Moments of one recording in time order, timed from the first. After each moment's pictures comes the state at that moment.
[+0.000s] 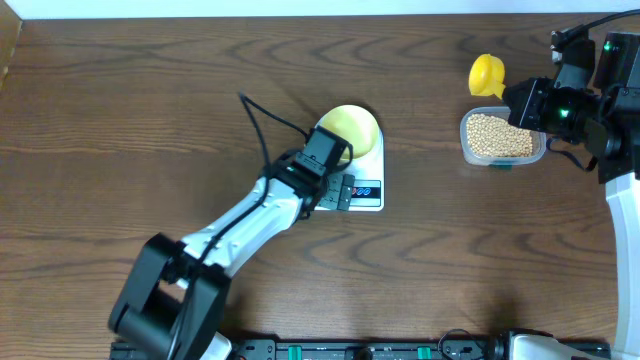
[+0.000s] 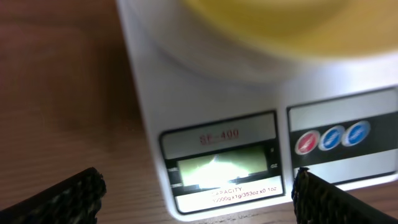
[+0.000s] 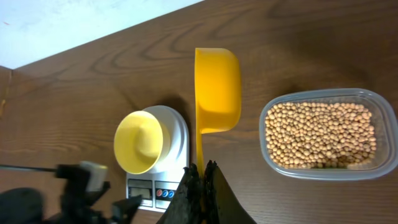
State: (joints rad) left arm -0.58 1.69 1.00 -0.50 -0.09 -0.32; right arm -0.08 1.40 1.52 -0.95 -0.40 0.21
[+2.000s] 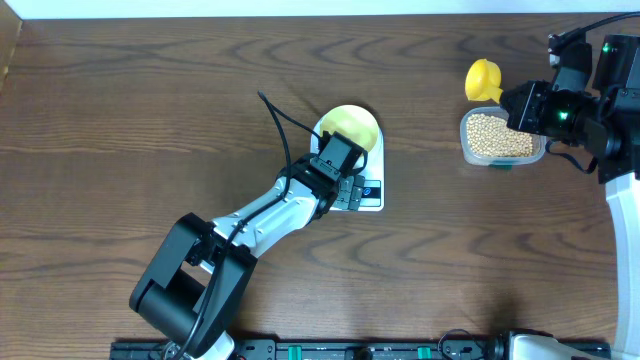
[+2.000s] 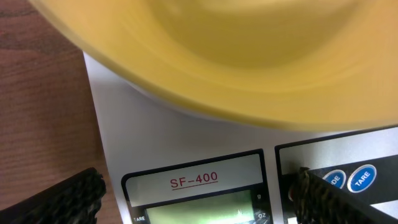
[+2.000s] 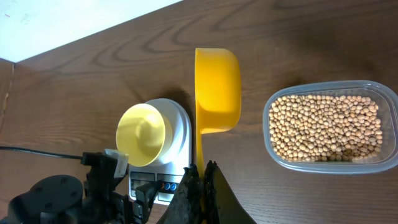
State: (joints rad) left arm -0.62 1.78 1.00 -0.38 -0.14 -0.35; right arm -0.08 1.40 1.52 -0.97 -0.41 0.20
